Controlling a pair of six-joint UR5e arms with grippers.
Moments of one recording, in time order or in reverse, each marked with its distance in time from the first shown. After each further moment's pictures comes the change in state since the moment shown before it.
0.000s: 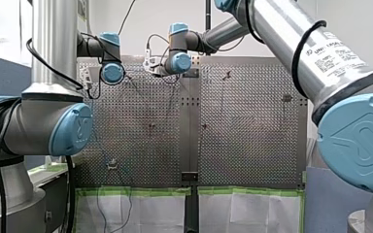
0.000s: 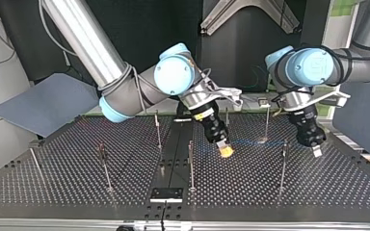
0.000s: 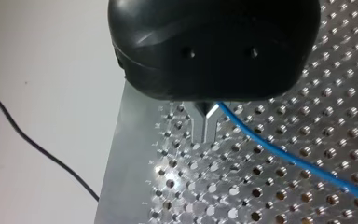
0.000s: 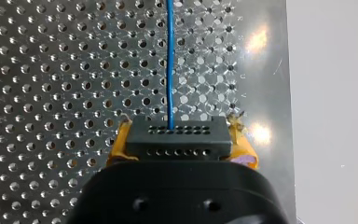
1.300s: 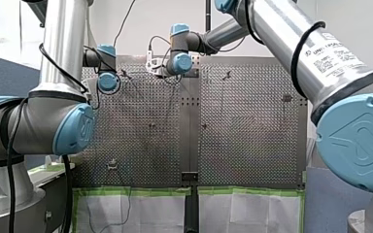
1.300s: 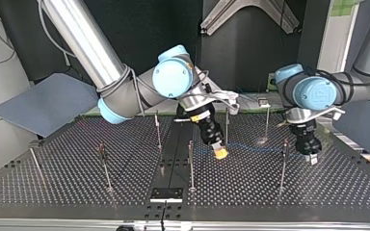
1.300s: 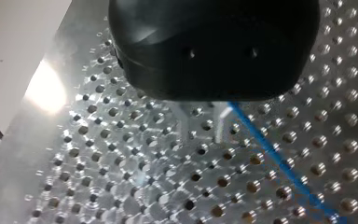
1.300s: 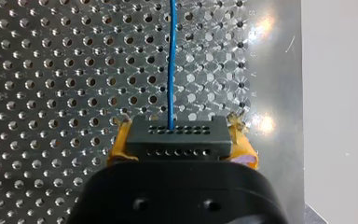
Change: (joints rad) left arm 0.074 -0.146 0.086 -0.058 0.135 -0.118; right arm -0.007 0.005 -0.004 0.015 0.035 -0.008
